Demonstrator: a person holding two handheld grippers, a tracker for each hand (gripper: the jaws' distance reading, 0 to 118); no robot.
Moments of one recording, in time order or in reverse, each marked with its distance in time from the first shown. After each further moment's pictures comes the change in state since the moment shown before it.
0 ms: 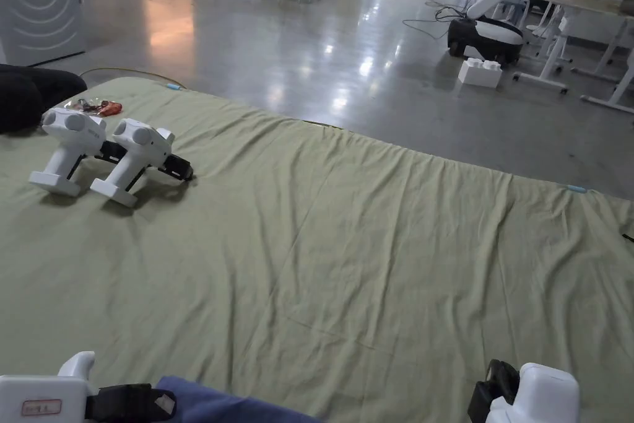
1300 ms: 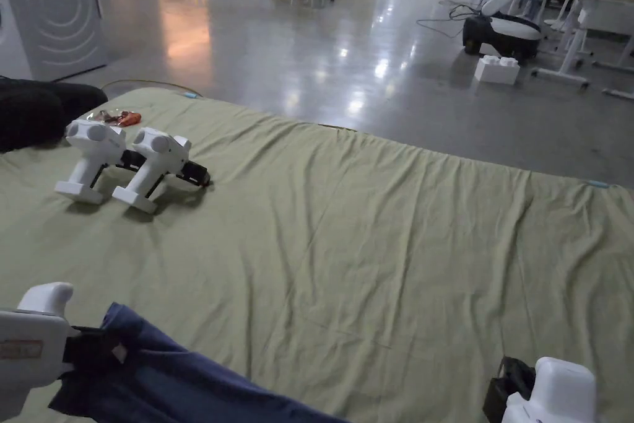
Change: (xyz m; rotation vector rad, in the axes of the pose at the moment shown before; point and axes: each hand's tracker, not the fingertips) left arm 0.100 0.032 0.092 0.108 0.415 -0.286; right arm 0.007 0.001 0.000 -0.020 0.054 -0.017
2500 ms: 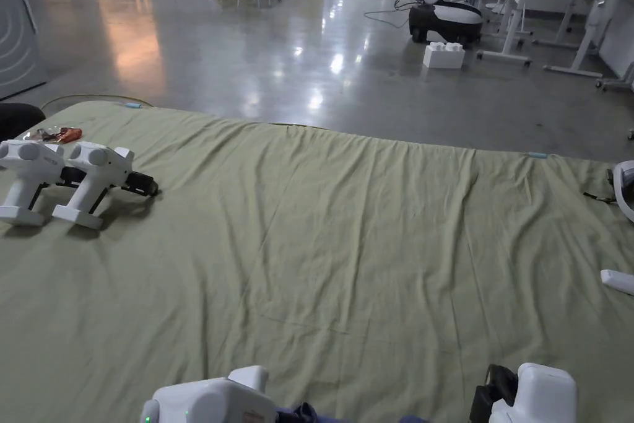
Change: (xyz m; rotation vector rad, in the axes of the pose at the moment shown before) left arm 0.205 -0.095 -0.147 -0.307 -0.146 -0.051; right arm 0.046 -0.030 0.016 -0.034 -0.074 -0.066
